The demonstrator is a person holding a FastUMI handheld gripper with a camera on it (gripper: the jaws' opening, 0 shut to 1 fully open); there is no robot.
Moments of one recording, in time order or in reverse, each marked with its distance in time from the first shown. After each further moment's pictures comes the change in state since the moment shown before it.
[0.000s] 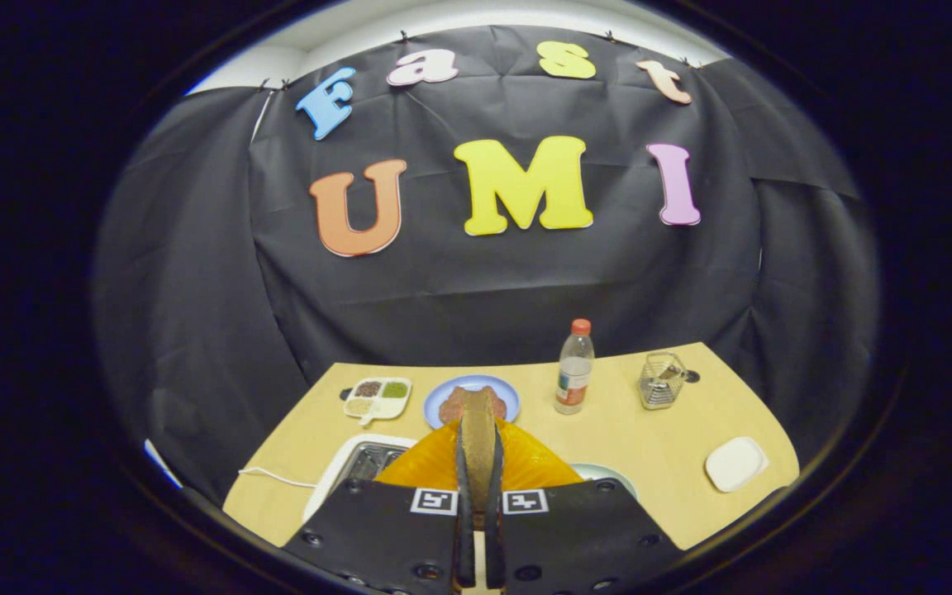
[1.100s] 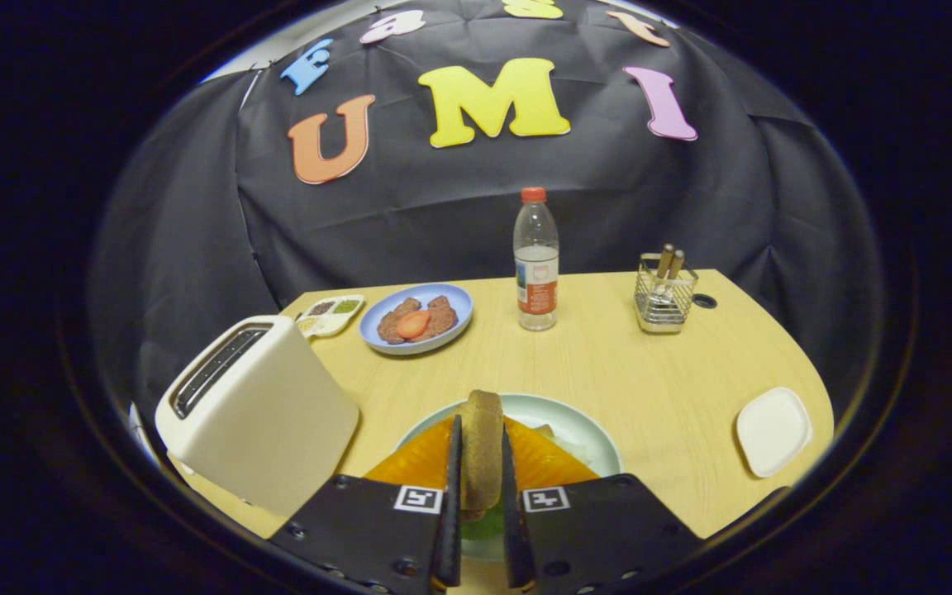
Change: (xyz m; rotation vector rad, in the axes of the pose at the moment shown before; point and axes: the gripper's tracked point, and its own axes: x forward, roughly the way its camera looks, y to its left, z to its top) arm 0.093 -0.109 -0.141 0.003 0.137 0.058
